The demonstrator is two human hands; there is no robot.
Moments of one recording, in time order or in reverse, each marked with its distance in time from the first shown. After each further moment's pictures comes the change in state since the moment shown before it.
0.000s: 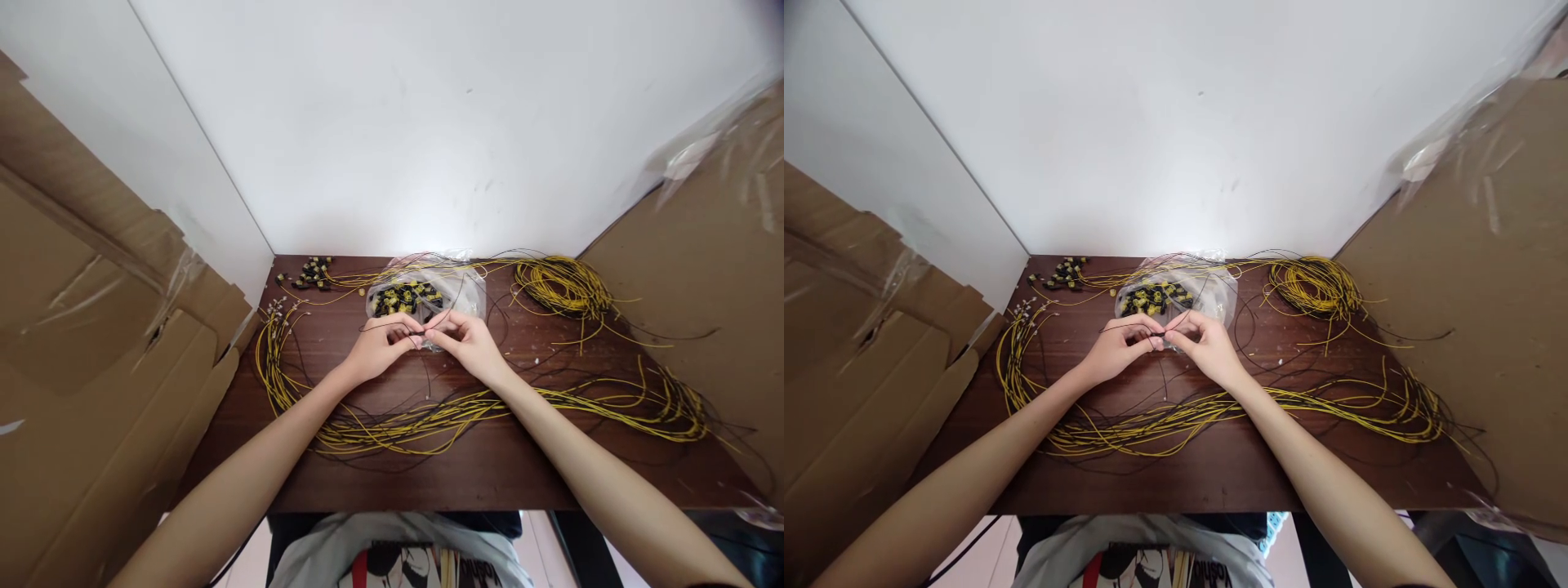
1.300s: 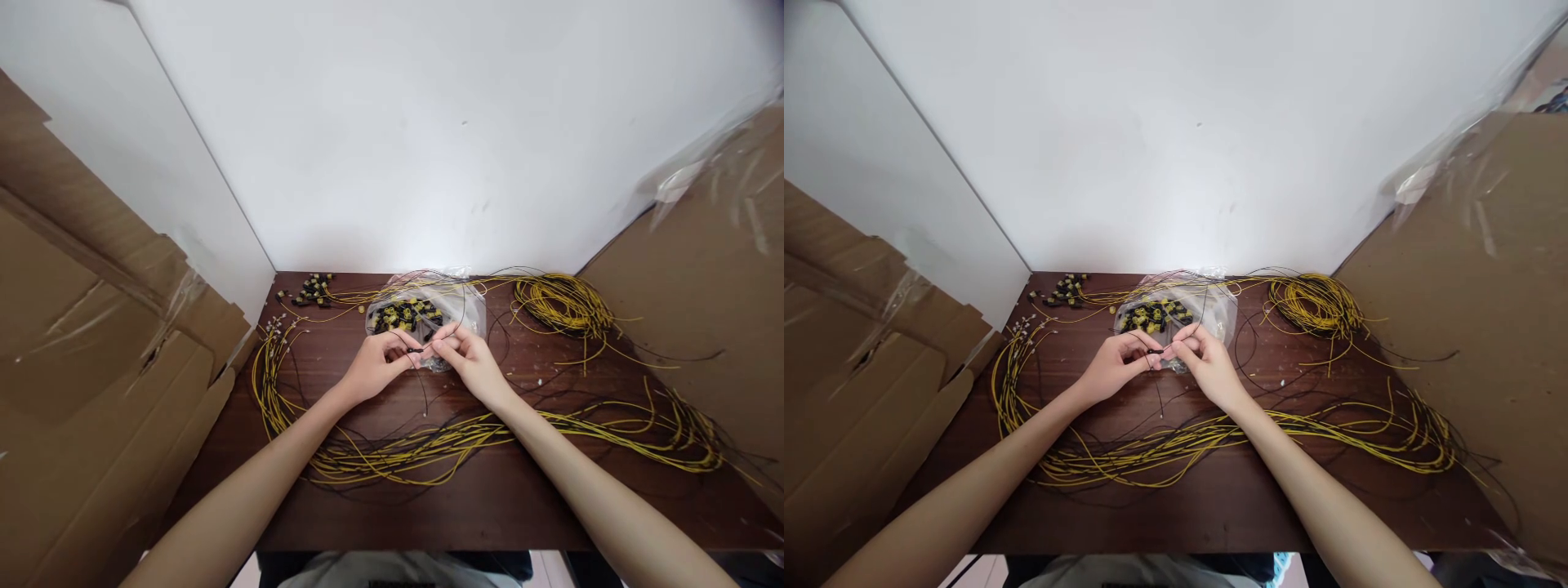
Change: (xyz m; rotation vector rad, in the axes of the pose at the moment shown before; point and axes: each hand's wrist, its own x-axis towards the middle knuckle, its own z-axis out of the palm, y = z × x) left_hand 0.002 0.005 -0.003 -0.043 0.002 -0.021; right_hand 0.001 0.004 0.002 0.162 0.037 0.059
